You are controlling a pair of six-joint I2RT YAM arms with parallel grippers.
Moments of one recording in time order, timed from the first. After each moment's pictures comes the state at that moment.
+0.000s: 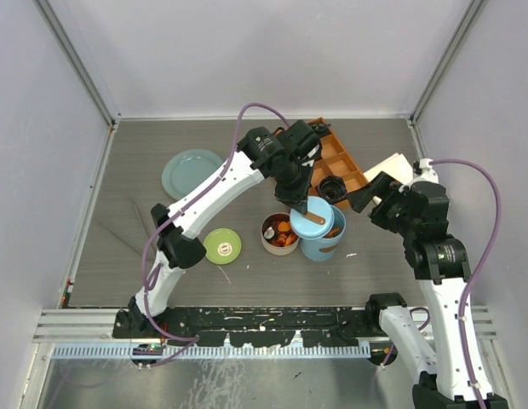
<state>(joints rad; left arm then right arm) -0.95 2.19 2.55 -1.45 0.17 -0.62 0.06 0.70 1.01 -0.81 -0.09 0.62</state>
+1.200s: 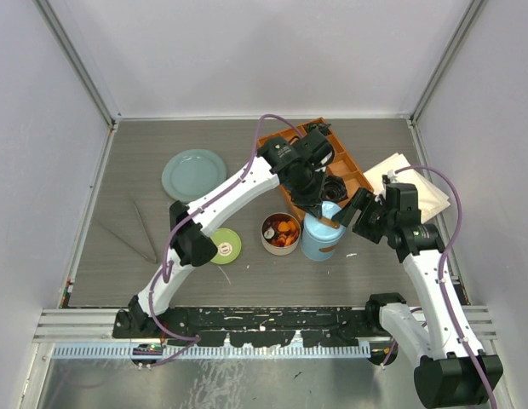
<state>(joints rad) -0.96 2.30 2.55 -1.32 0.21 -0.70 0.06 0.83 0.79 -0.75 -0.28 0.59</state>
